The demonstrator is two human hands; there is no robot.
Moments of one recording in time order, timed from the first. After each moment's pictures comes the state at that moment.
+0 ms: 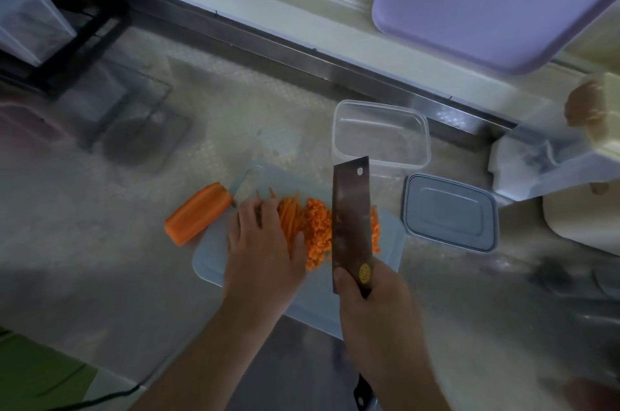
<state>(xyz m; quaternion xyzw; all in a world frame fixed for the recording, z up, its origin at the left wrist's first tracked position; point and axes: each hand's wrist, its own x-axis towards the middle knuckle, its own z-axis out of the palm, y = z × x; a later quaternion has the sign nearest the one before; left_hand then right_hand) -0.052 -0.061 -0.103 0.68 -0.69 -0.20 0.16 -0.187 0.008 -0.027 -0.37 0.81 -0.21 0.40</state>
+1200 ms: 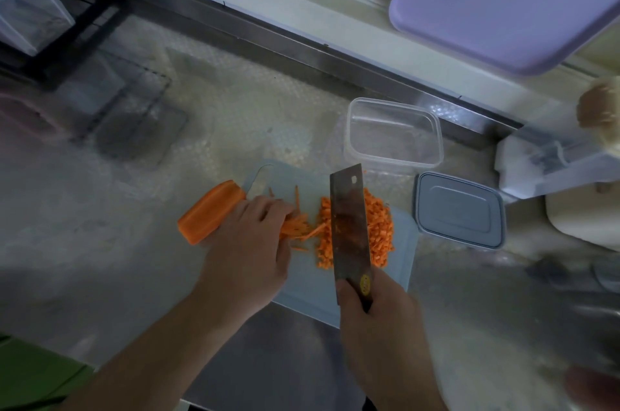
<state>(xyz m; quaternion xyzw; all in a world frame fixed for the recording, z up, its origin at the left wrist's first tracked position) 0.005 -0.081 -0.091 0.54 -0.80 -0.23 0.14 -0.155 0.012 -0.027 -0.38 0.84 -0.17 0.35</state>
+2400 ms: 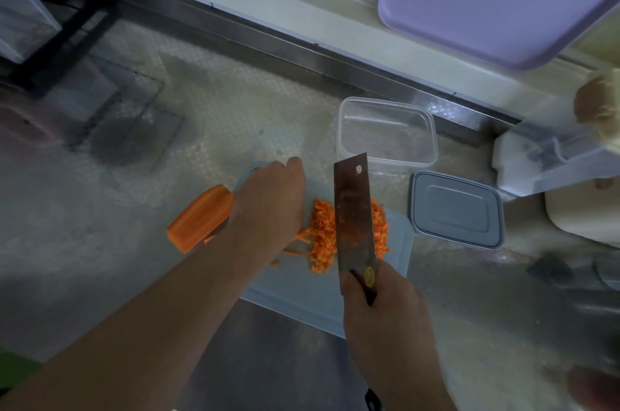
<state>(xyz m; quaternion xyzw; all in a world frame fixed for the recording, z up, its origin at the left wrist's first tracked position) -0.053 -0.147 -0.069 0.58 -0.79 -0.17 0.04 -0.169 0.006 -0.025 -0.39 0.82 -0.22 0.34</state>
